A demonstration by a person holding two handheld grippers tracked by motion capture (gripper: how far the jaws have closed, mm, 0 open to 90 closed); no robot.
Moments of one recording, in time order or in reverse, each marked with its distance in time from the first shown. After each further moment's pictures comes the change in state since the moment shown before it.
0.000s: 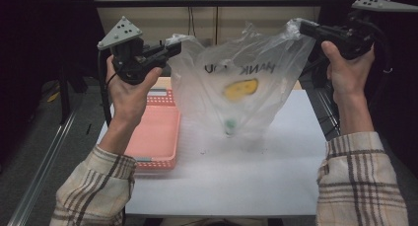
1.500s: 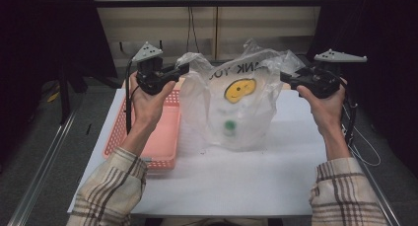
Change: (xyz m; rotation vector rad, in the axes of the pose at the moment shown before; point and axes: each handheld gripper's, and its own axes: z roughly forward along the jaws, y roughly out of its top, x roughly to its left) left arm 0.022 -0.062 0.046 0.120 0.033 -0.092; right arm -0.003 -0.105 0.025 0.200 -0.098 0.010
